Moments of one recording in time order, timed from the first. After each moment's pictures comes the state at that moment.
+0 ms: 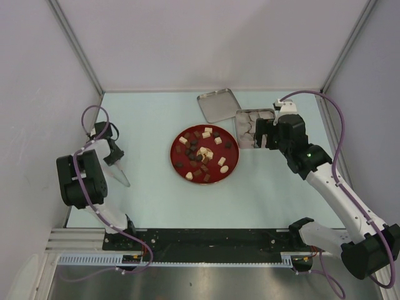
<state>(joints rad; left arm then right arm) 0.26 1.70 0.95 -0.32 -0.25 -0.48 0.43 1.07 1.04 -0.47 0.22 0.23</state>
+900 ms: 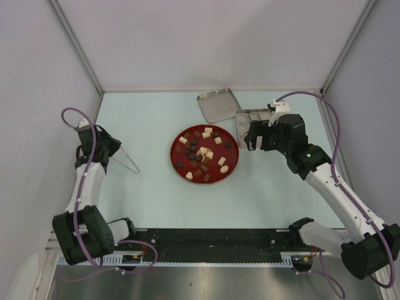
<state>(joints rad) 0.29 1.21 0.80 -0.22 0.07 -0.54 0.44 1.07 1.03 -0.43 0.03 0.24</state>
